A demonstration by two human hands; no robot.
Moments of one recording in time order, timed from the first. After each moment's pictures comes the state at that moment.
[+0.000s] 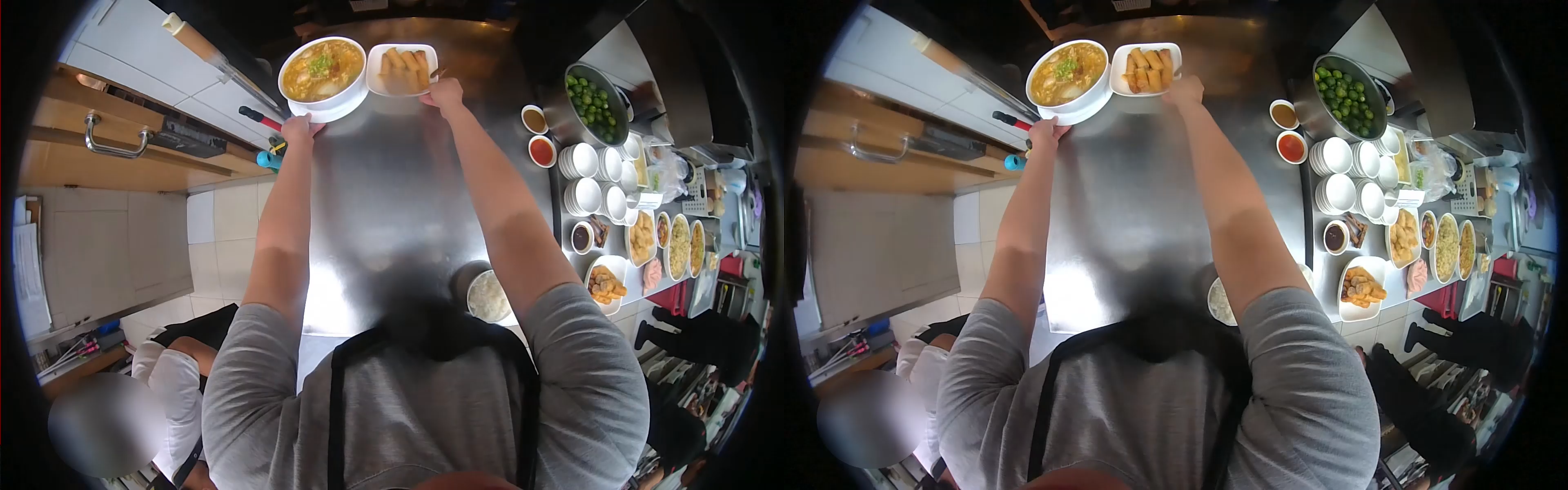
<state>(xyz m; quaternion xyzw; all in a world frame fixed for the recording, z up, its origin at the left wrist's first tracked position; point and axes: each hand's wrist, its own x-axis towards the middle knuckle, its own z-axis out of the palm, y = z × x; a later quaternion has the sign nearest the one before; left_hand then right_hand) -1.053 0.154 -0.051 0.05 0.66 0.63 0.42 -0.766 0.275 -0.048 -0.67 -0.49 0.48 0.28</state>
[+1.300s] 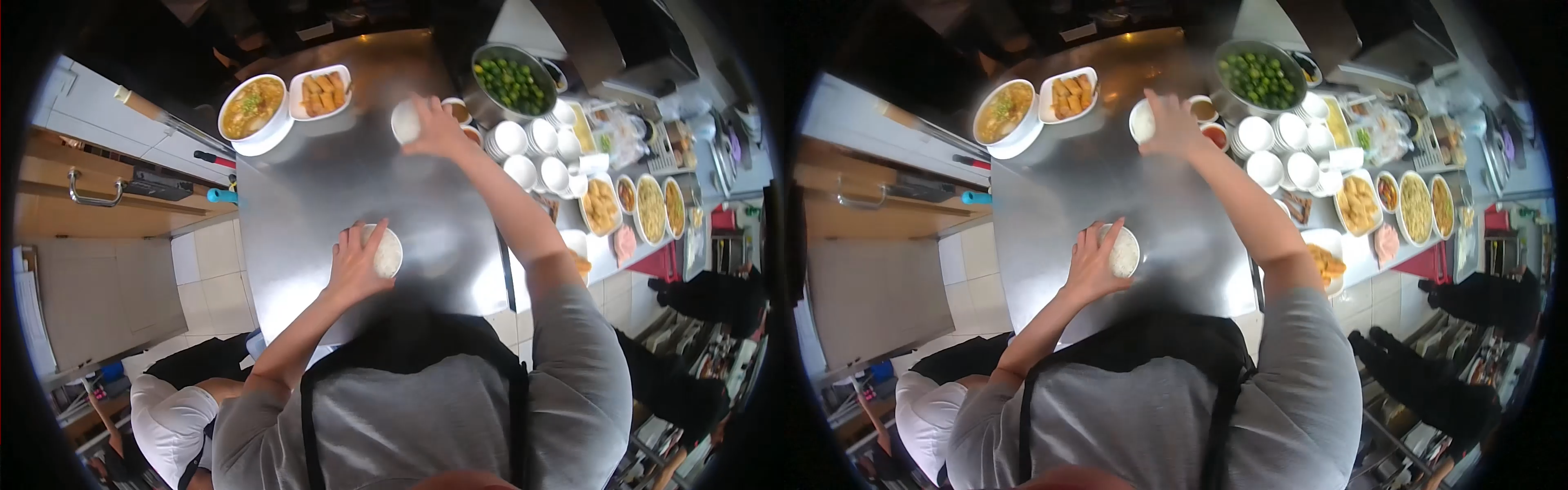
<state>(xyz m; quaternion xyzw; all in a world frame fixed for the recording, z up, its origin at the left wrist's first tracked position) -0.759 -0.063 0.094 0.74 0.62 0.08 0.23 -0.593 0.158 0.083 -0.53 -0.82 0.18 0.11</state>
